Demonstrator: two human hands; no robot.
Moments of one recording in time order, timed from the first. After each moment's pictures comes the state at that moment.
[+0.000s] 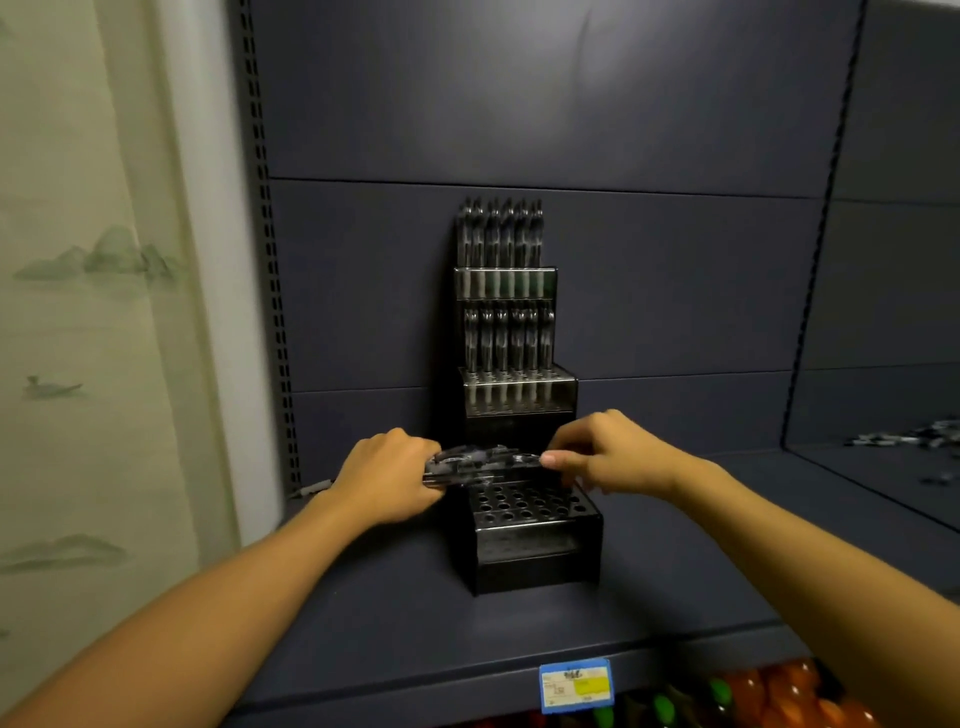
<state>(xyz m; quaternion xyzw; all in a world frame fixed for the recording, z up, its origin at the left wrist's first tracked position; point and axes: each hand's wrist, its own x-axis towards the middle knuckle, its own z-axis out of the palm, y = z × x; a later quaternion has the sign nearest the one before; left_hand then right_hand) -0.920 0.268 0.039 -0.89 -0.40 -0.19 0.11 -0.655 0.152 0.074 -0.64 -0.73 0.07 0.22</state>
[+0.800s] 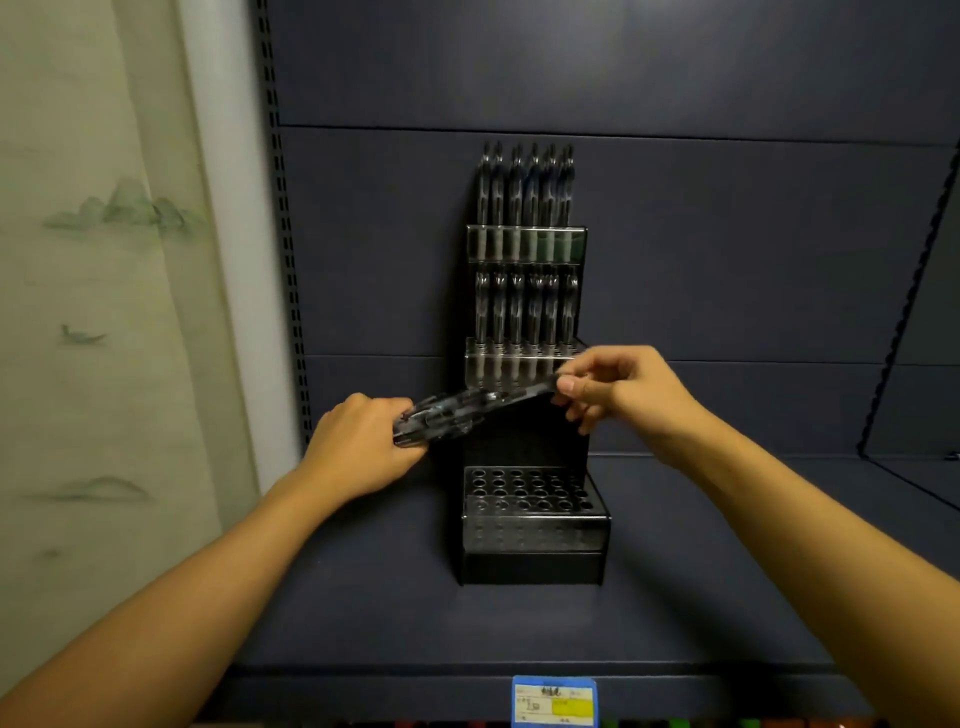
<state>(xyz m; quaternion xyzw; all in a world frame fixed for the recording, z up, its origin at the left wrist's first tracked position) -0.923 0.264 0.032 -0.81 -0.48 -0.33 0.07 -0.643 0.180 0.090 -0.48 -0.63 0.28 0.53</state>
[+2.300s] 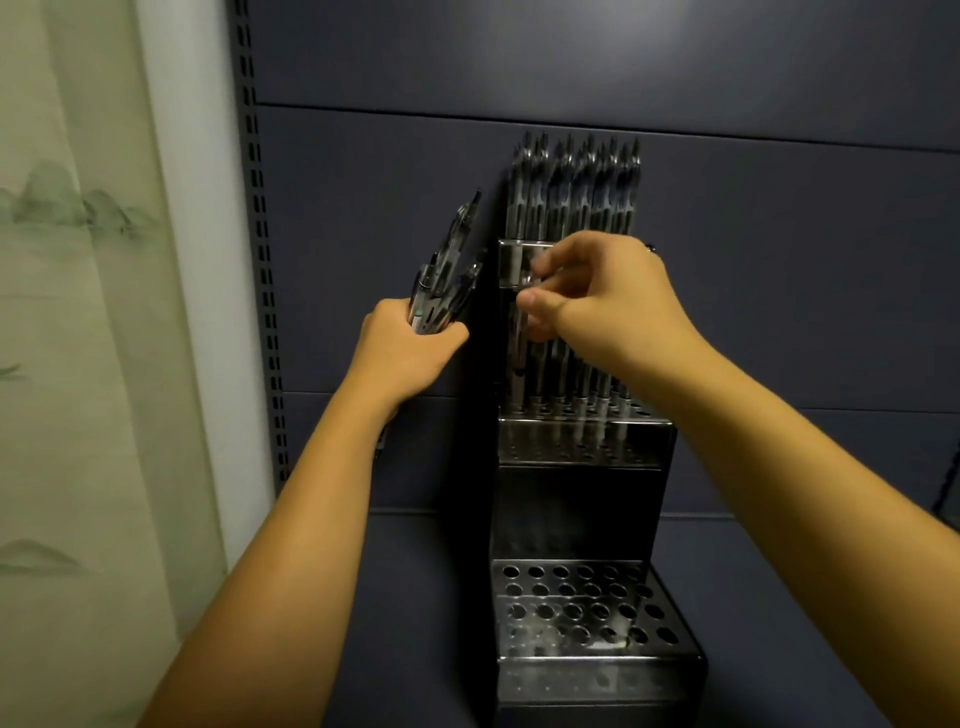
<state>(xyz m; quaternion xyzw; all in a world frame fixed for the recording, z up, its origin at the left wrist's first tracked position) -0.876 0.368 0.126 -0.68 -0.40 -0.57 -0.23 -0.710 0.261 0.180 -0.52 -0.67 0.06 0.53</state>
